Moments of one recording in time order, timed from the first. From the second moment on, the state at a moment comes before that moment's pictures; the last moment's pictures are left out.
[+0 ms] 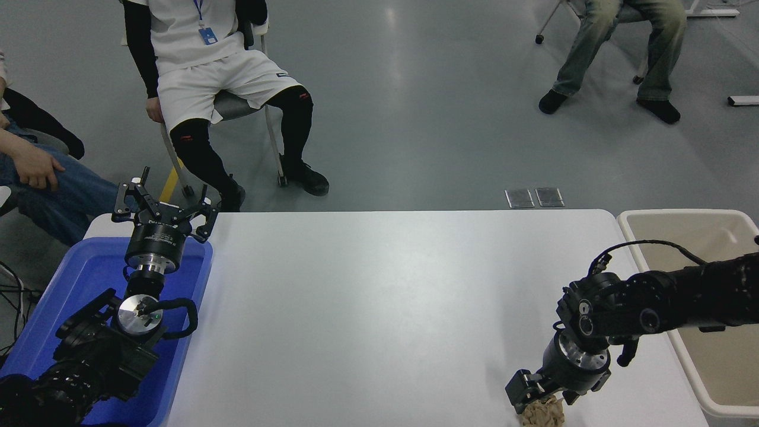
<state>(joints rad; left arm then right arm) -0.65 0.17 -0.93 -0.29 -0.23 -0.69 -0.38 1.26 -0.31 -0.85 1.16 -0.61 0.52 -0.12</state>
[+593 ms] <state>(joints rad) -0.65 0.17 -0.93 -0.29 -0.23 -0.69 -0.38 1.19 -0.31 -0.84 1.10 -0.62 0.50 -0.12</state>
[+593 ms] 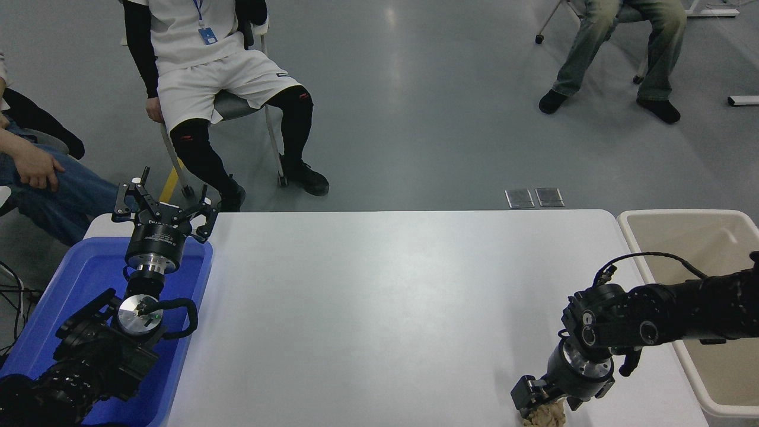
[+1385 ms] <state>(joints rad) -0.65 0.17 -0.93 -0.29 -0.23 -0.69 -0.38 1.20 -0.35 -0.87 1.11 -0.49 0.54 -0.14</state>
